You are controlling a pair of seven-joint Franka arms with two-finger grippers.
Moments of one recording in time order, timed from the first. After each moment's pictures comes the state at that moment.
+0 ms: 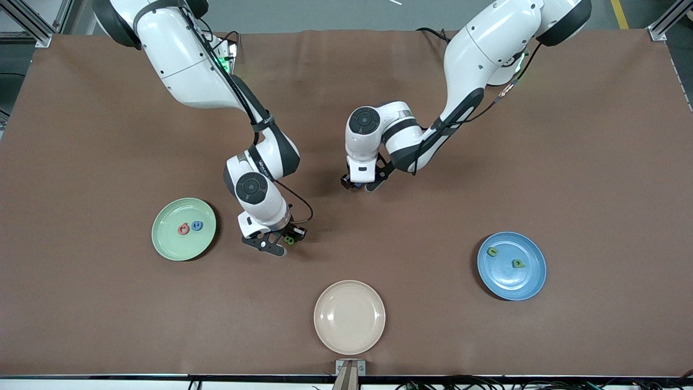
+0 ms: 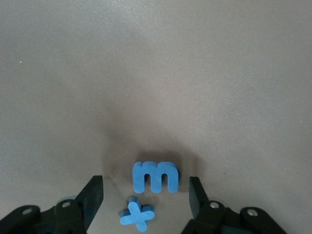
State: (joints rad) left arm -0.35 0.76 -0.56 -1.80 0.51 2.42 -1.96; right arm 0.48 0.76 0.01 -1.64 0.01 2.47 0.84
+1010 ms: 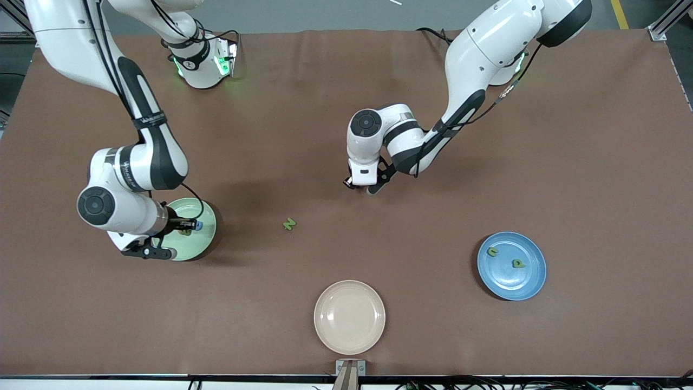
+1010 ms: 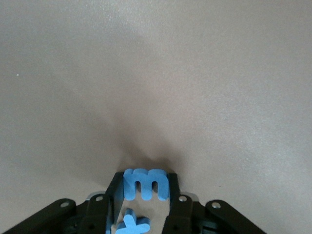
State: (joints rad) left arm -0.35 0.76 -0.54 -1.78 0.52 2.42 -1.97; right arm 0.08 0.48 -0.01 -1.86 0.01 2.20 0.14
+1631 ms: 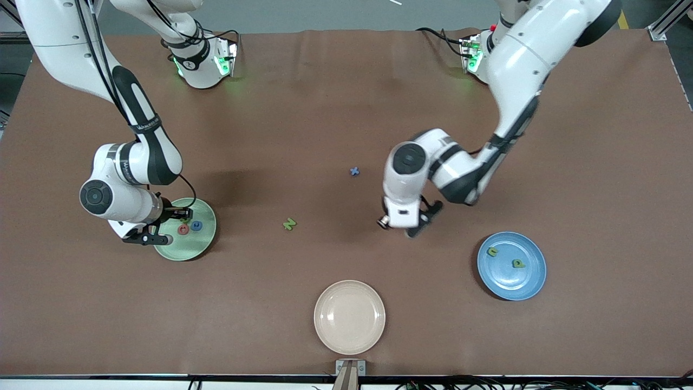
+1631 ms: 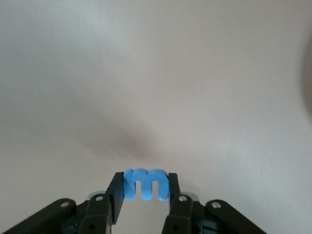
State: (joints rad) left arm -0.12 0.72 -0.52 -1.62 0.54 2.27 -1.60; right arm 0.02 0.47 0.00 -2.00 0.01 2.30 0.08
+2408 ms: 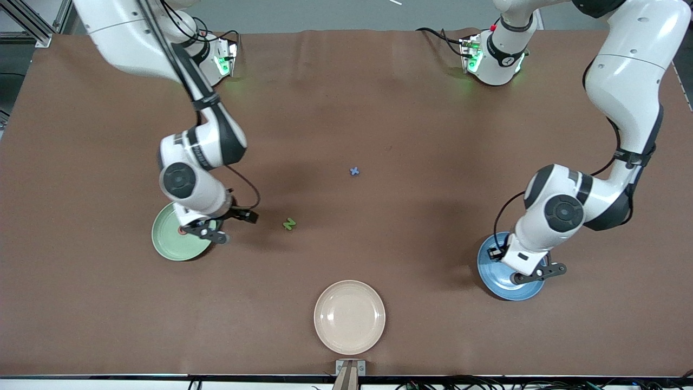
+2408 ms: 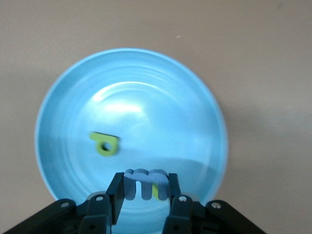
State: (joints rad) left arm 0.30 0.73 -0.52 -1.63 0.54 2.27 -0.60; right arm 0.36 0.49 0.03 -1.90 0.02 2.34 0.75
